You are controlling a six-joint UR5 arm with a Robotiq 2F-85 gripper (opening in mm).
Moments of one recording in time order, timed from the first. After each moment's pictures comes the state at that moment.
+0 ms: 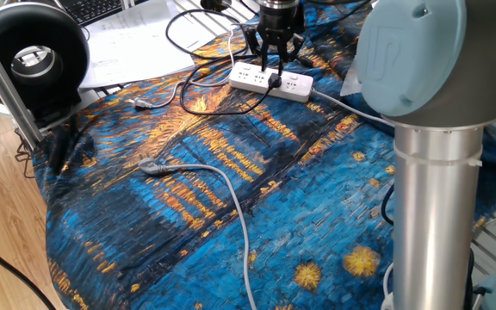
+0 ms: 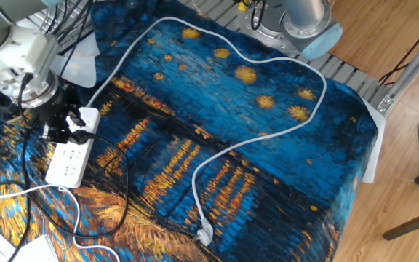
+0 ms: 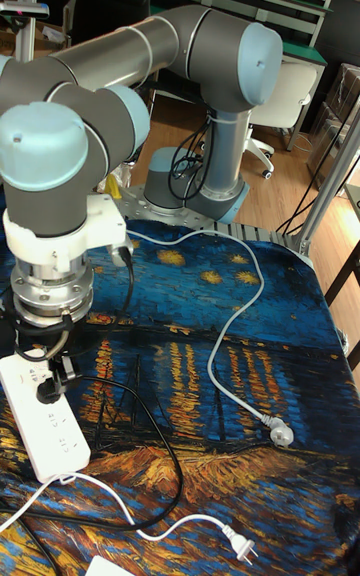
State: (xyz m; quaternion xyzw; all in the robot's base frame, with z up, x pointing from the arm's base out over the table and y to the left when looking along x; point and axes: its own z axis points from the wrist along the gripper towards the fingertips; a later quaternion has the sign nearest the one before) arm 0.649 -0.134 0.071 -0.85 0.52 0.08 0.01
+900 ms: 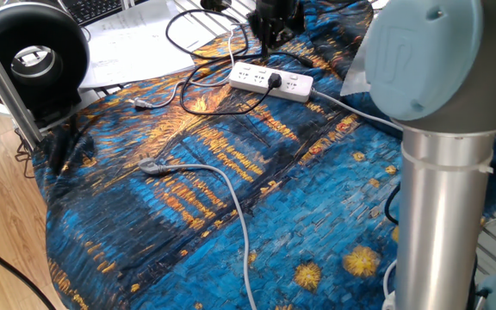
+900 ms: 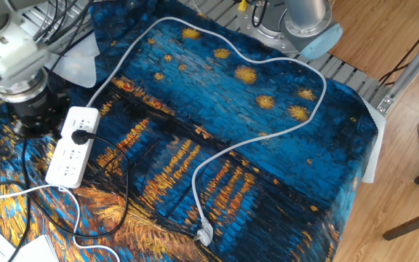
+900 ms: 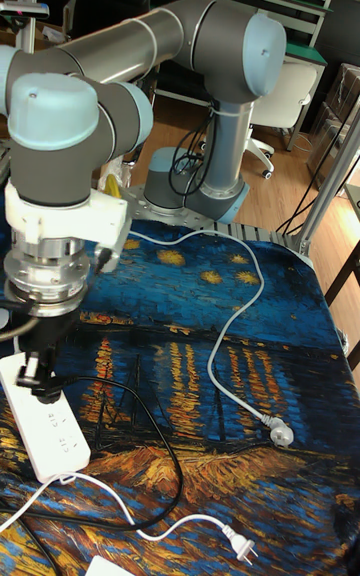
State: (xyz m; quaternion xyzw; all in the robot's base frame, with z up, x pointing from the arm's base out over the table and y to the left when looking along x) arm 0.688 -0.152 0.088 -0.64 0.76 0.00 0.04
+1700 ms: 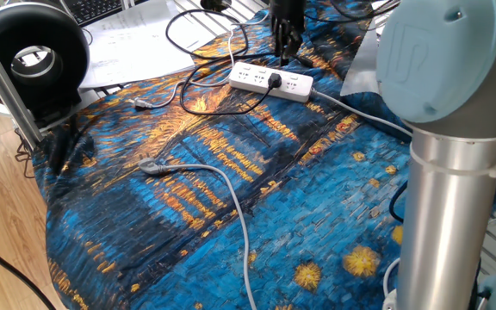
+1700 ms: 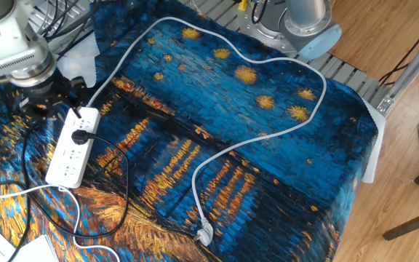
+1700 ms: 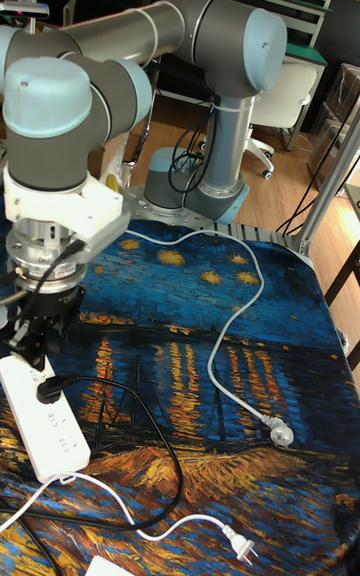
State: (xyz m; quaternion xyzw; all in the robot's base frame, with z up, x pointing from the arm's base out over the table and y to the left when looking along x) arm 0.636 -0.156 0.099 -0.49 0.87 0.03 -0.01
